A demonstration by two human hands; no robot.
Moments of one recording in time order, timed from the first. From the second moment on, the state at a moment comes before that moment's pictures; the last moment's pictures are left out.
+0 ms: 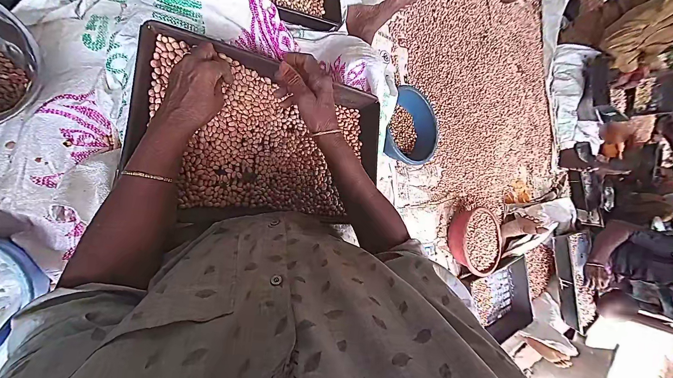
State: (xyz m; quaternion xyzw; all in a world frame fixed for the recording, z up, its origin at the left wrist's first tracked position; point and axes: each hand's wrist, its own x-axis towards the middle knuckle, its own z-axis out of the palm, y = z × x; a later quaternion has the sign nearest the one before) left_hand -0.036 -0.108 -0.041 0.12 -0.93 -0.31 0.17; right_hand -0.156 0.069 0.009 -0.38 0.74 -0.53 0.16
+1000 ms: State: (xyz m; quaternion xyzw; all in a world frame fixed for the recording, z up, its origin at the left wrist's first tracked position) left_hand -0.040 -0.107 -0.045 0.11 -0.93 -0.30 0.19; right_hand -0.157 0.080 -0.052 -0.39 0.91 -0.17 0.05
